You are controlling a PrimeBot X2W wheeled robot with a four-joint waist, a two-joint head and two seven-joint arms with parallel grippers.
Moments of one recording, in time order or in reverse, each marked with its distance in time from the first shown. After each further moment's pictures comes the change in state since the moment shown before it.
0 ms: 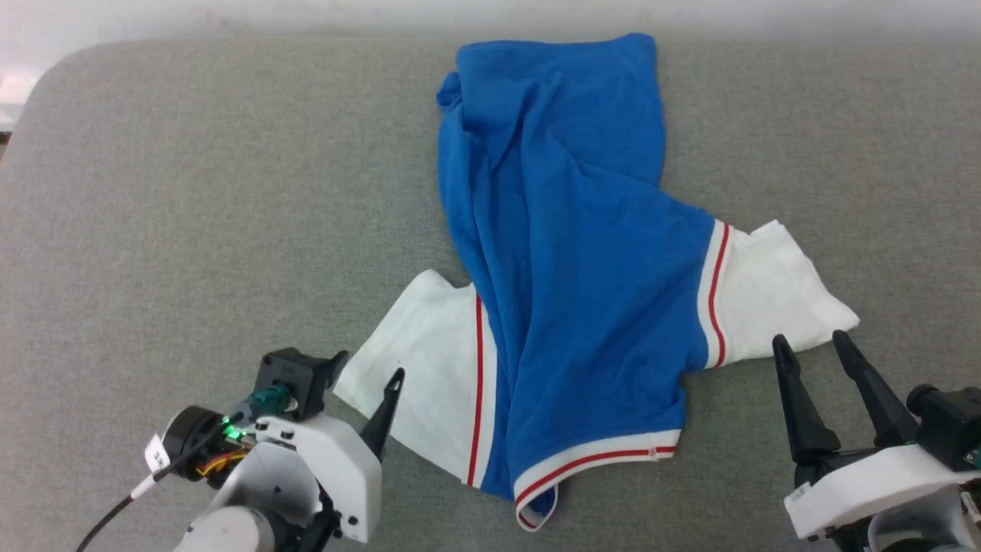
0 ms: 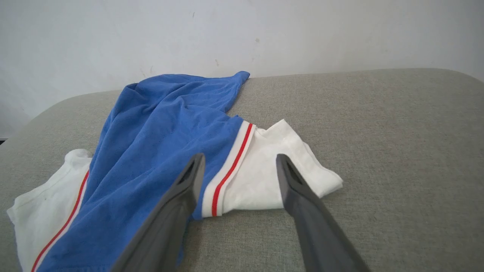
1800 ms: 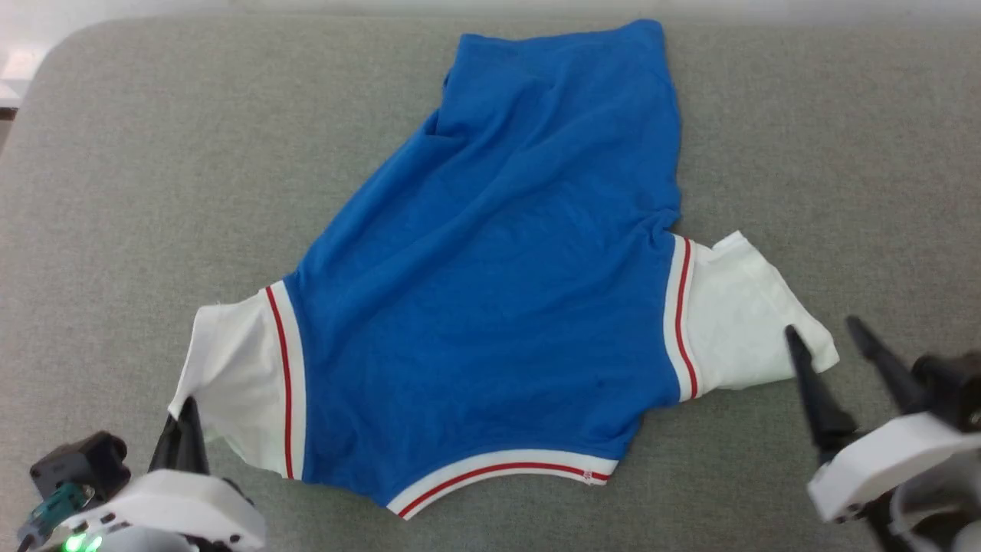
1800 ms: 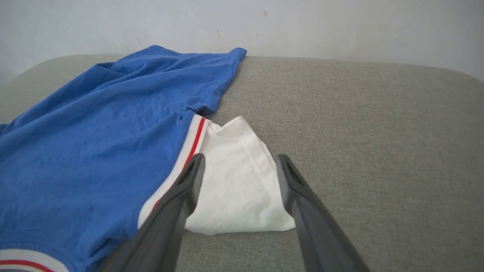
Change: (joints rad) left arm 0.299 -0.090 0.355 -0.046 -0.171 0.282 -0.278; right arm -0.035 -0.059 -0.002 -0.032 -0.026 0.000 0.136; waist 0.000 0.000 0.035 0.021
